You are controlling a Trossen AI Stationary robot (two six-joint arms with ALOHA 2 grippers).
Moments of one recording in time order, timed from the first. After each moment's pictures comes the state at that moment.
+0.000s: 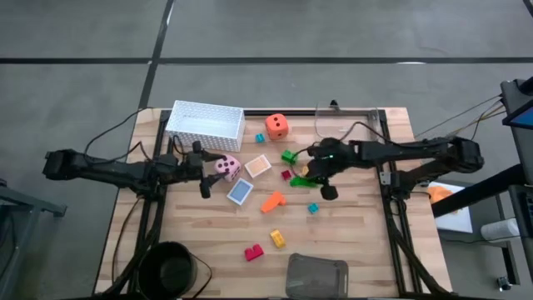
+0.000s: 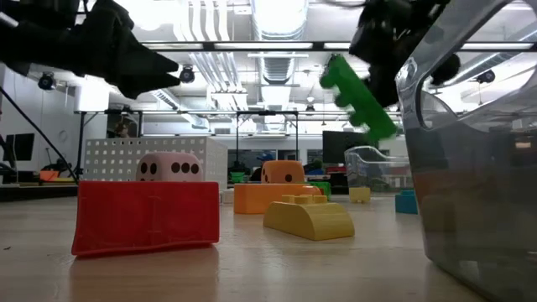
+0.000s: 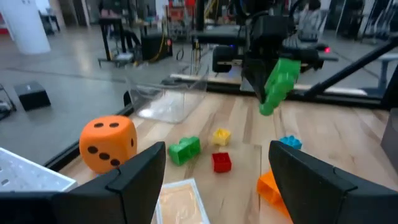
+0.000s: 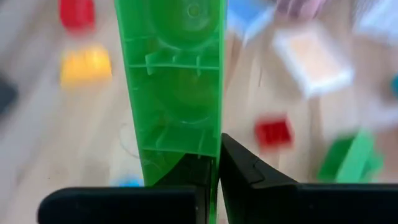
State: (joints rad) left arm -0.01 0.71 0.19 0.41 -0.26 -0.02; right arm -0.17 1.28 0.72 -0.18 -0.31 -0.24
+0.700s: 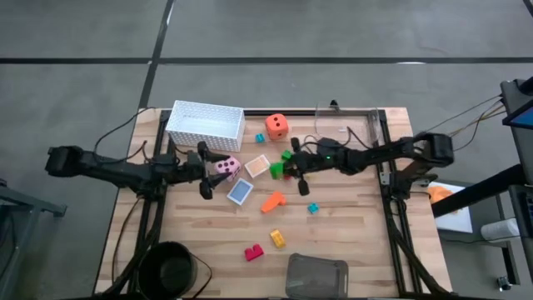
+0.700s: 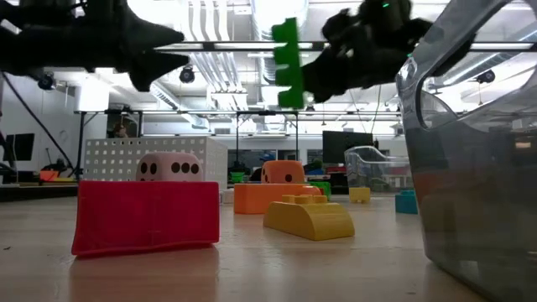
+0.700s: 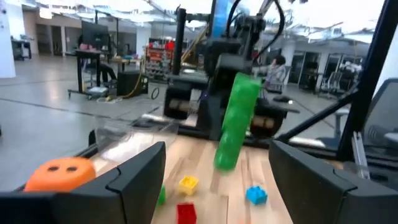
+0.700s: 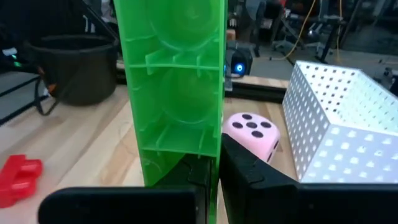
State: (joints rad) left arm -0.01 0.89 0.18 0.79 -0.16 -0.09; right arm -0.17 1.59 0.67 0.75 -0.29 -0.09
